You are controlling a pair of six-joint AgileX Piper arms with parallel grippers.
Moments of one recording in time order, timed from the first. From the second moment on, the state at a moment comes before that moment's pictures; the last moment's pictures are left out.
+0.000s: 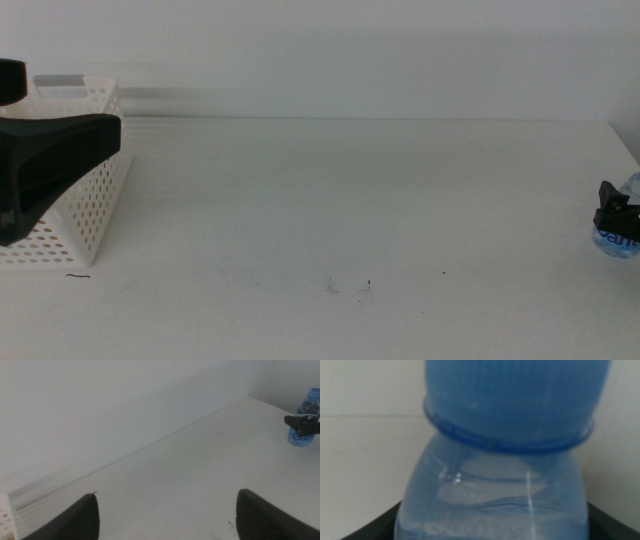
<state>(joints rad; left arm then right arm) -0.12 0.66 -0.94 -0.64 0.80 0.71 -0.24 1.97 -0.55 -0.08 -1.08 -0.05</state>
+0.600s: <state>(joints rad) -0.12 0.66 -0.94 -0.64 0.80 0.71 -0.18 1.94 -0.57 -0.22 -1.04 0.02</state>
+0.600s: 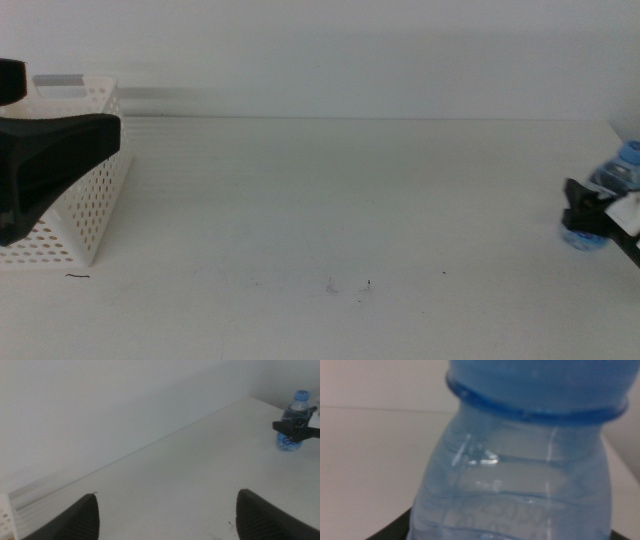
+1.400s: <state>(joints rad) -0.12 0.66 -0.94 -0.64 0.80 0.71 0.51 1.97 -1.17 -0.43 -0.59 0.23</state>
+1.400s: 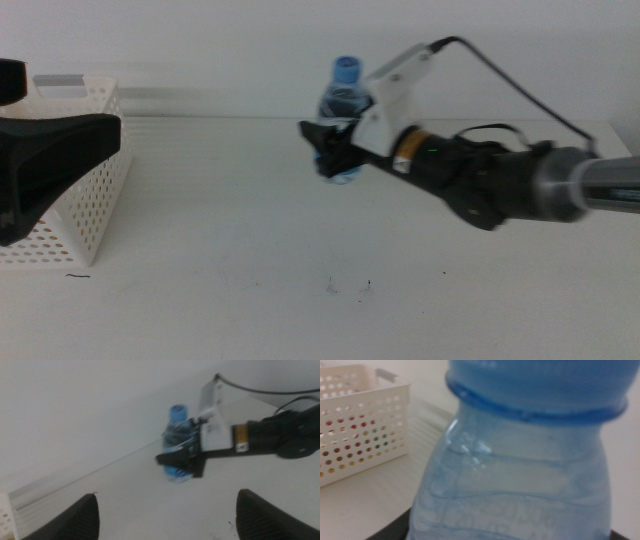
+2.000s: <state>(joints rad) -0.12 0.66 -0.94 -0.64 0.80 0.71 0.63 2.33 -1.52 -0.41 -0.51 0.24</state>
